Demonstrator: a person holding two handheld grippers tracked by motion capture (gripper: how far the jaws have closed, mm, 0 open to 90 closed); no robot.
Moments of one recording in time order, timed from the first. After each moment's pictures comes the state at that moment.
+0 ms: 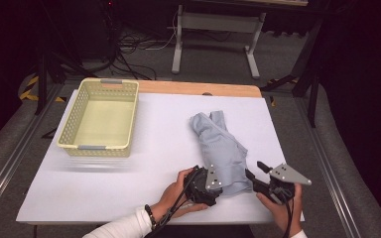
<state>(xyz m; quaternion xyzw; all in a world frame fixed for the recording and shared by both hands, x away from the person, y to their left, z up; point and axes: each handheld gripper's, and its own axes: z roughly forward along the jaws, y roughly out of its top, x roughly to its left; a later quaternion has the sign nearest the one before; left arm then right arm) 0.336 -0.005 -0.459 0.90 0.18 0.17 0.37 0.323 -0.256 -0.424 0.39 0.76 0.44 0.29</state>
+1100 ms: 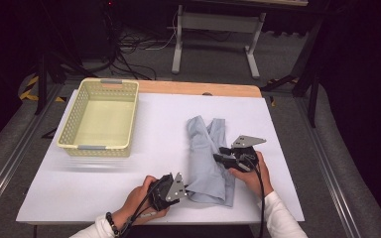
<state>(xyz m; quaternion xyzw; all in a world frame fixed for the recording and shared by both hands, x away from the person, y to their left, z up) 0.303 0.084 -0.443 0.91 0.13 0.16 0.35 0.416 -0.186 -0.438 0.30 0.84 0.42 0.14</state>
